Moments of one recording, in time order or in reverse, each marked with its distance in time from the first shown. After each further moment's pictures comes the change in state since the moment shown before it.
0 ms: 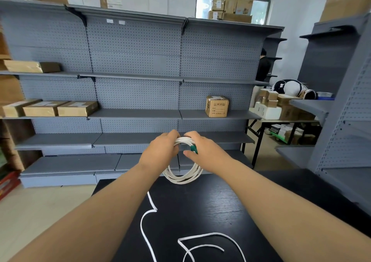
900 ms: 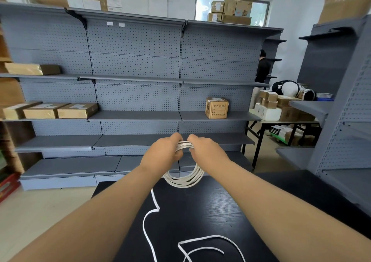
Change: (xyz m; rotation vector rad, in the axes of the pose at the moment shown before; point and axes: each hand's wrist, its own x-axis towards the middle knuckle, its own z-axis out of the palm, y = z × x) left_hand -0.001 0.004 0.003 -0.014 -0.001 0.052; right_hand 0.004 -0.002 0.002 -0.217 0.093 0.048
